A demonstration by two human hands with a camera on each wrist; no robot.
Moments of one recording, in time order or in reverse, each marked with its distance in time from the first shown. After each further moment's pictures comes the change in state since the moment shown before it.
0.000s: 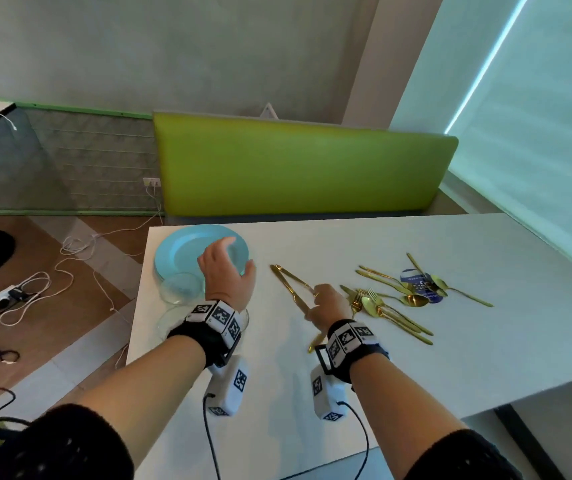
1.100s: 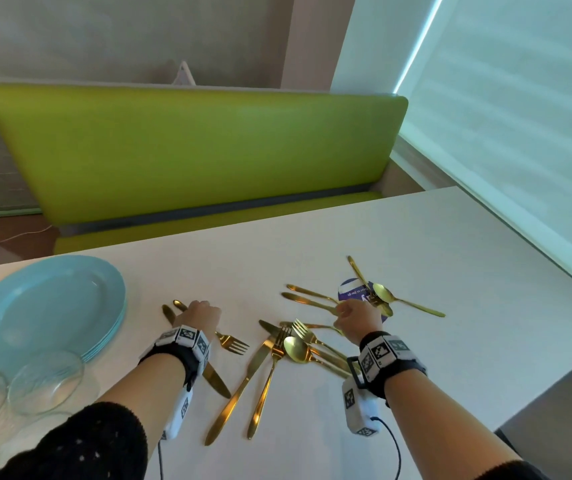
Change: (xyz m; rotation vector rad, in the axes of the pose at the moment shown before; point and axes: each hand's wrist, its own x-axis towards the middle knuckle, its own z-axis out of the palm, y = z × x) left_hand 0.072 -0.011 0.231 0.903 -0.962 0.136; right_hand 0.169 0.162 -0.135 -0.057 0.086 0.217
